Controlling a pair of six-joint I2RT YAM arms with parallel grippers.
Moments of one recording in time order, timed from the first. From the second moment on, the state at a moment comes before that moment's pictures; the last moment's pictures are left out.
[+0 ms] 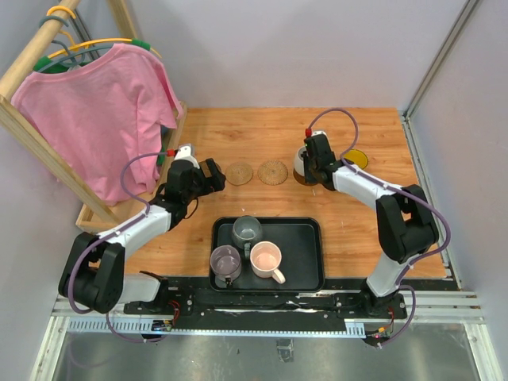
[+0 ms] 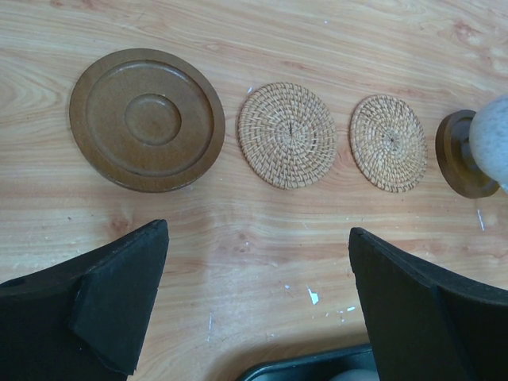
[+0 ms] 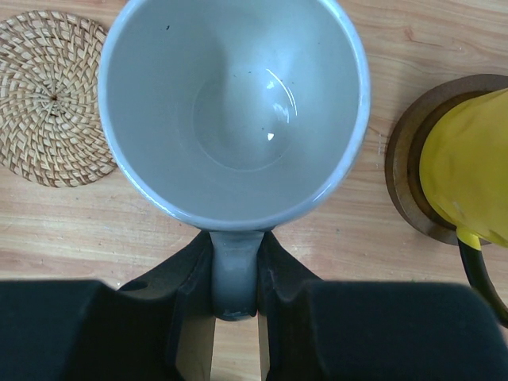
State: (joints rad) left arm -0.34 1.29 0.63 0.22 -0.10 -0.50; right arm 0.43 1.71 1.13 -0.24 0.23 0.21
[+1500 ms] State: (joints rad) left arm -0.34 1.32 0.63 0.22 -0.10 -0.50; right arm 0.40 1.77 1.14 -0.20 0.20 0.26
